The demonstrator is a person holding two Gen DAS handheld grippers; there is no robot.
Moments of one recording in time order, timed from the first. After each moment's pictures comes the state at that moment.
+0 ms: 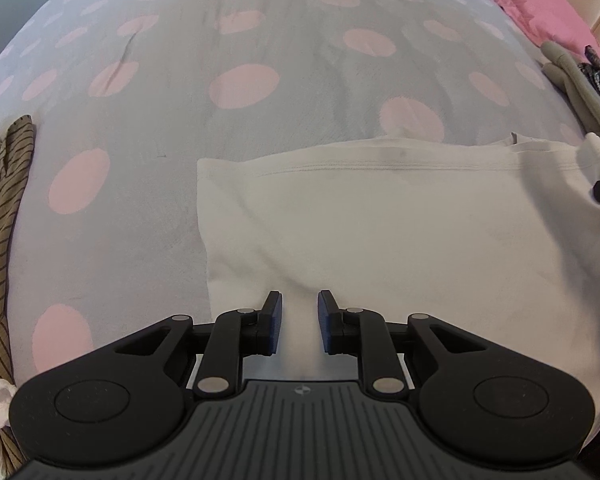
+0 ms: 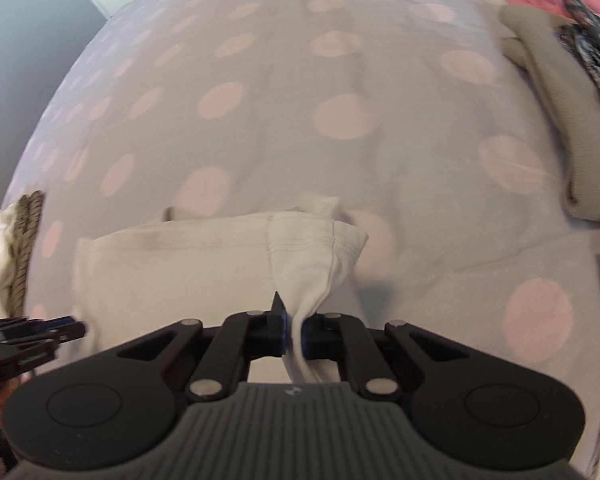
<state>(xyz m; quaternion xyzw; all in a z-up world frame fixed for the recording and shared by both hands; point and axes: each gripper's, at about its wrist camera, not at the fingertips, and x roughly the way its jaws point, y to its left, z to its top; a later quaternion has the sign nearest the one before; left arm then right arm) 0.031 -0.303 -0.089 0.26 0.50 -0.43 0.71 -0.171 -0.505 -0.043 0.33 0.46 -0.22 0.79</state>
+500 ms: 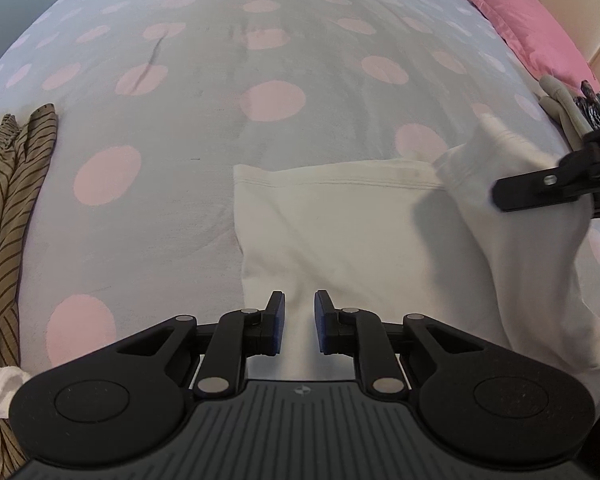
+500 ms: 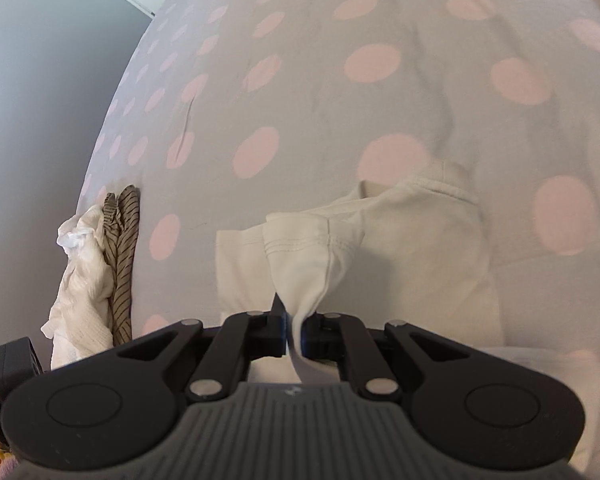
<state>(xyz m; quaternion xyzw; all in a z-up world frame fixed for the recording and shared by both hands) 0.054 -0.275 -0.081 0.22 0.50 -0.43 0.72 -0.058 -0.414 -0.034 0.42 0.45 -0.15 0.77</state>
